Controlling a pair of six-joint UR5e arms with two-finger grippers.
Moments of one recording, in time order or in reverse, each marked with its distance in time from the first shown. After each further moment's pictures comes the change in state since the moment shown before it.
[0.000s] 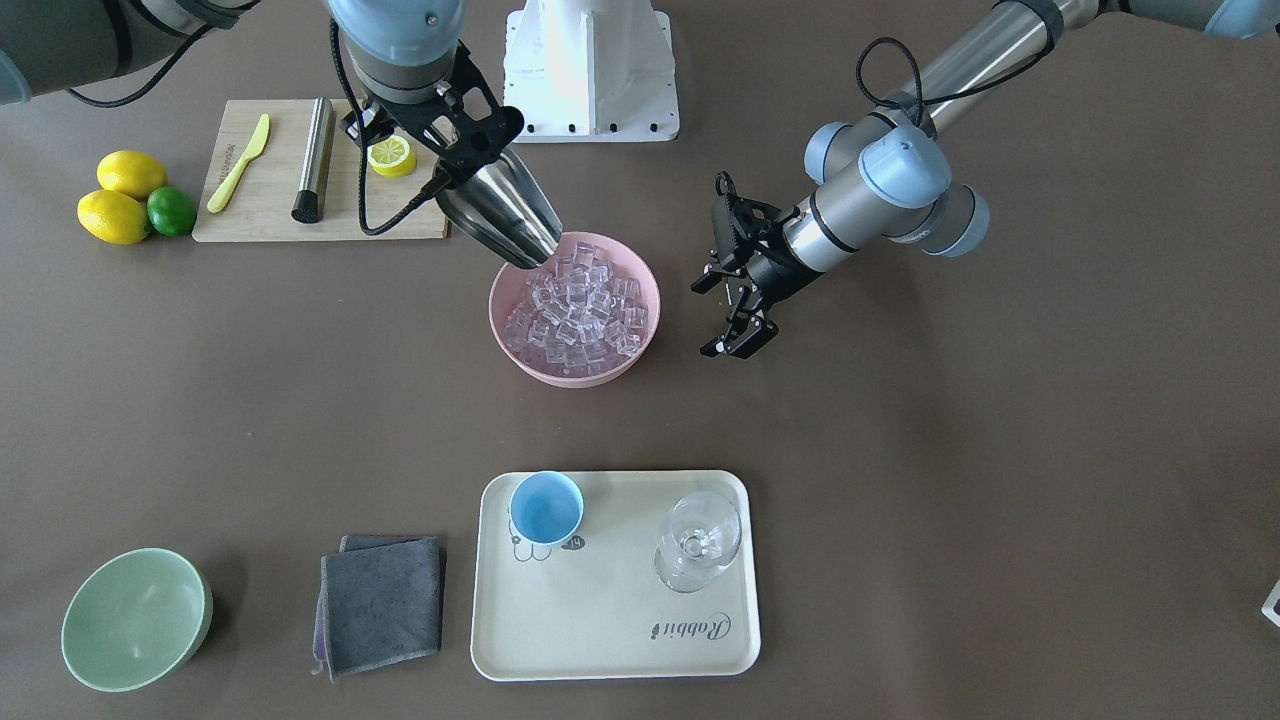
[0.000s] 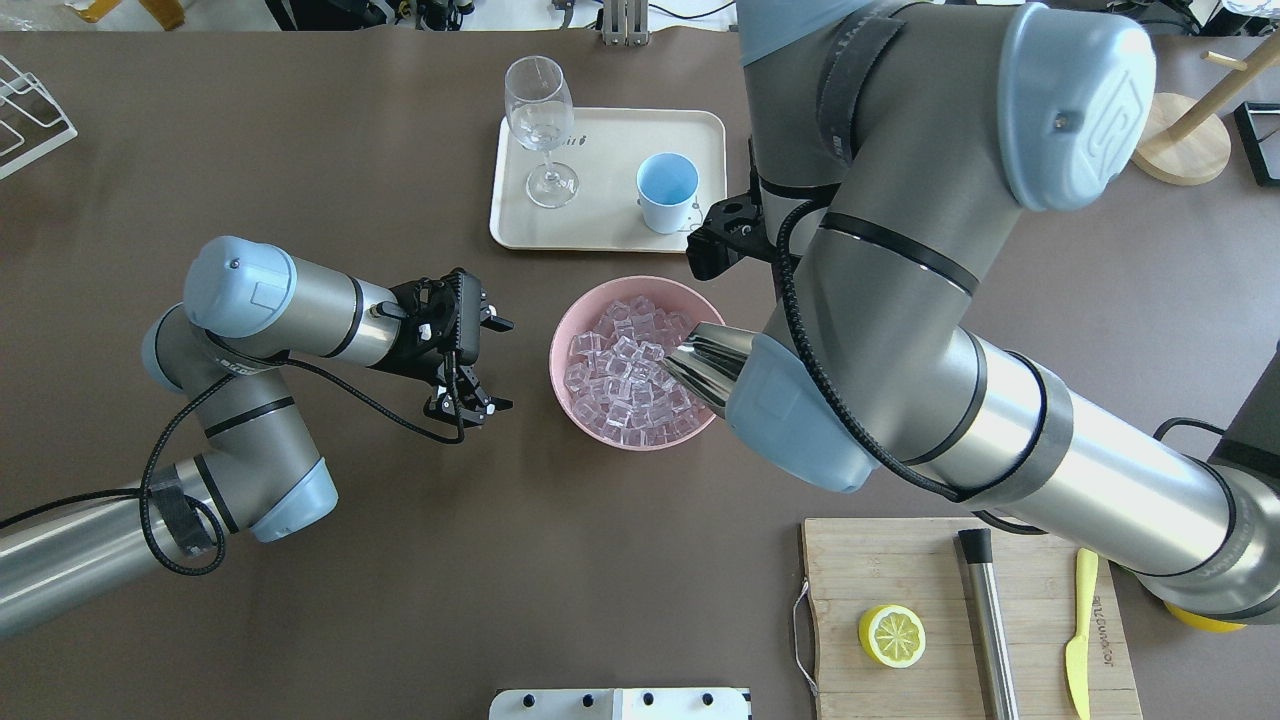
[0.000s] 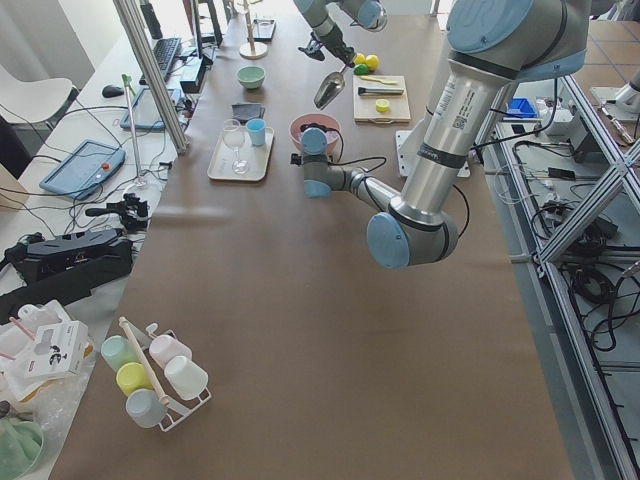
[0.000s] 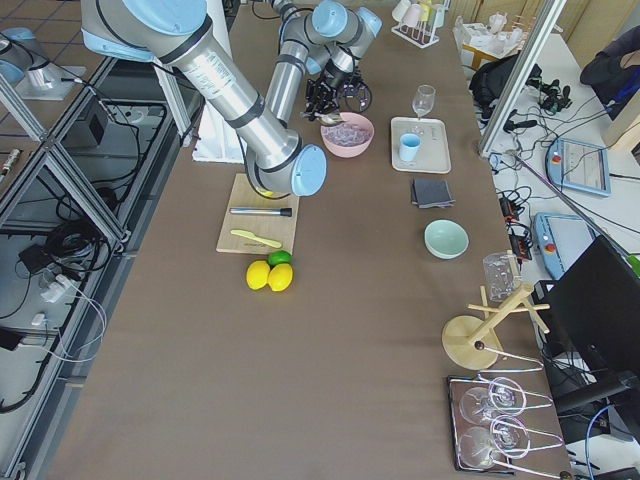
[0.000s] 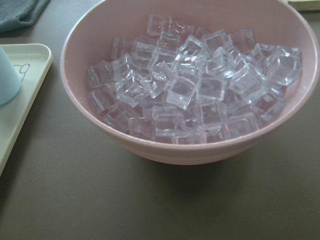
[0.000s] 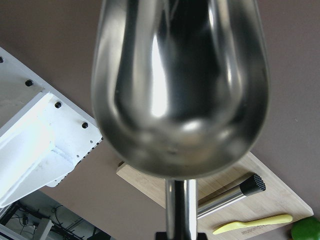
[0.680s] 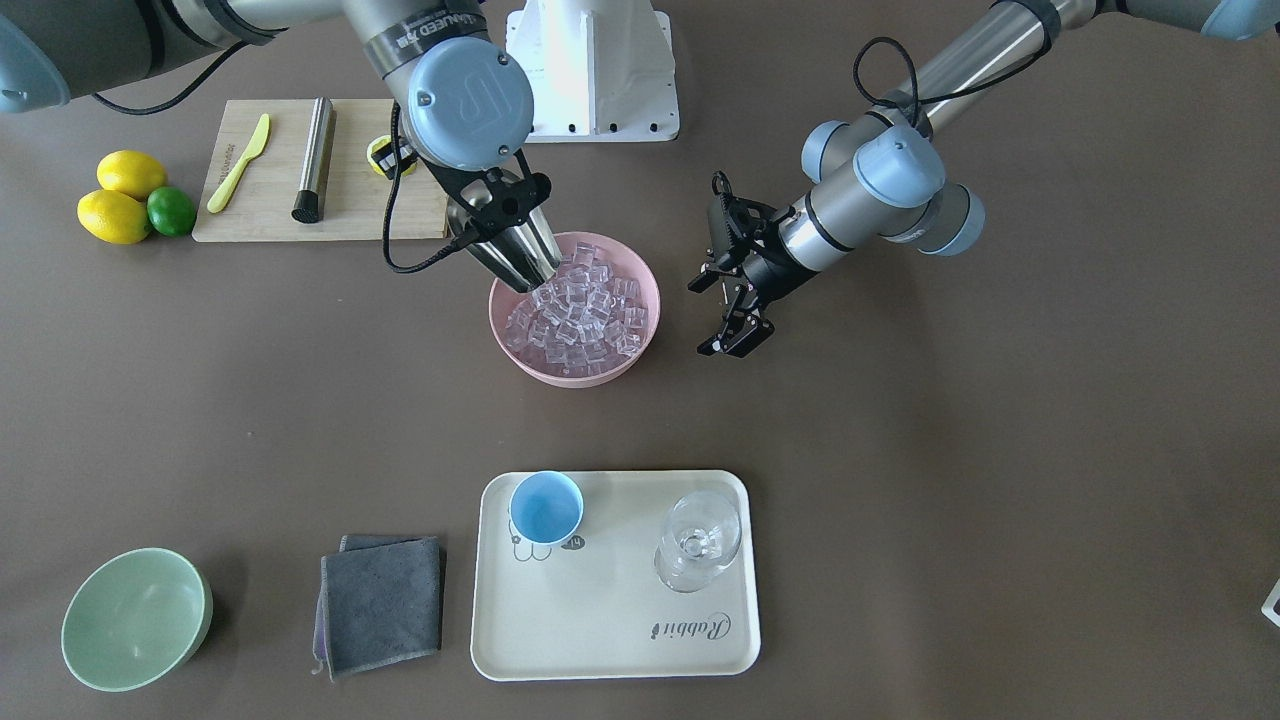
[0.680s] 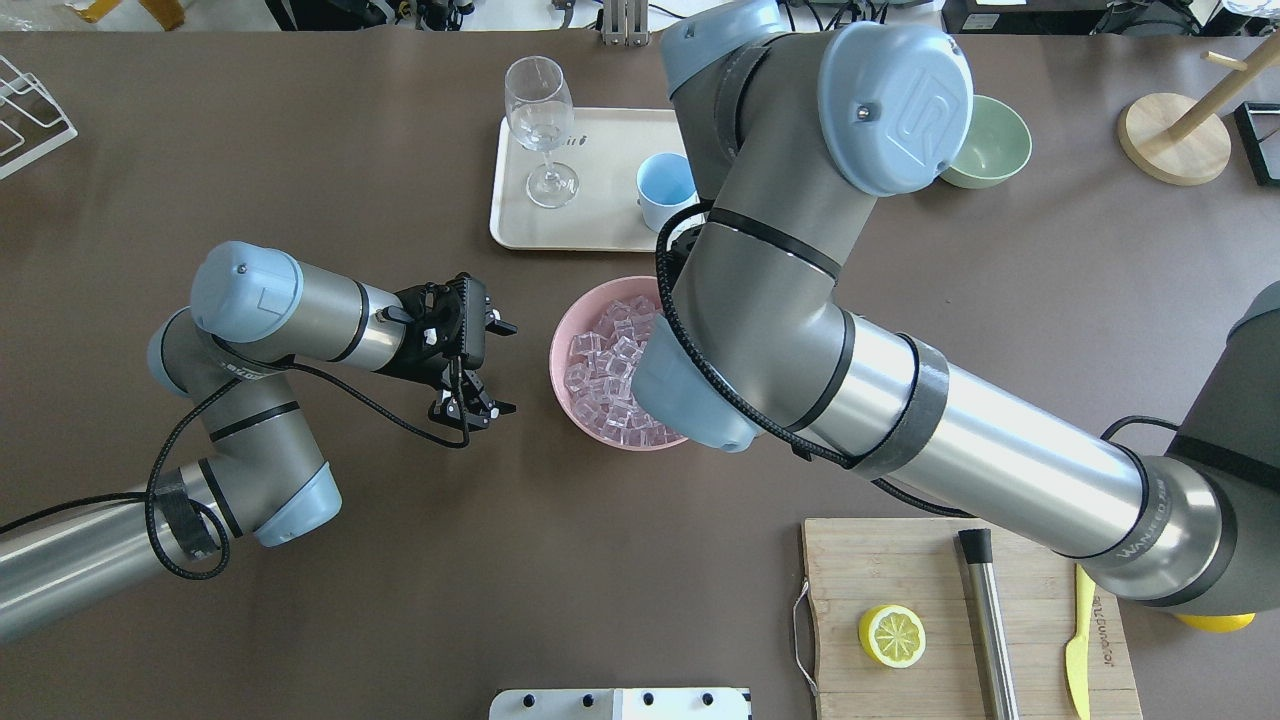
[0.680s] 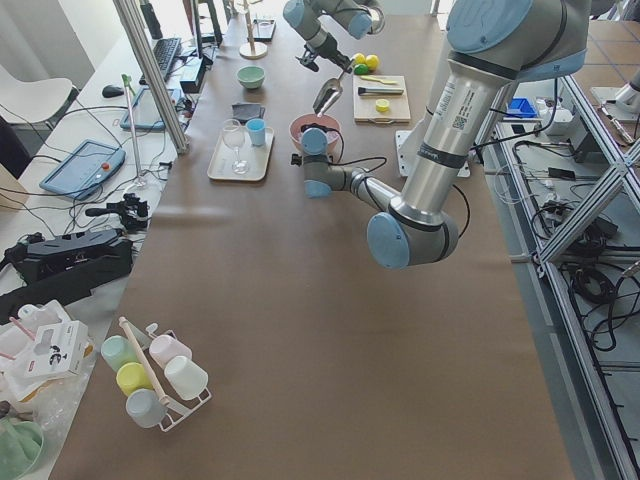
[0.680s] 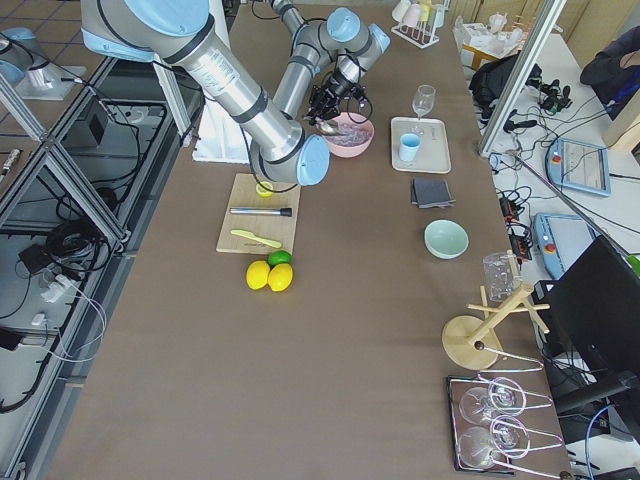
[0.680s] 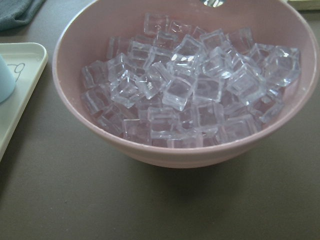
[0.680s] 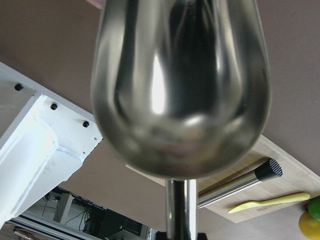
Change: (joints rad) left arm 0.009 -0.004 0.002 0.004 0.007 -0.003; right arm -0.030 0.074 -0.212 -0.055 0.018 0.001
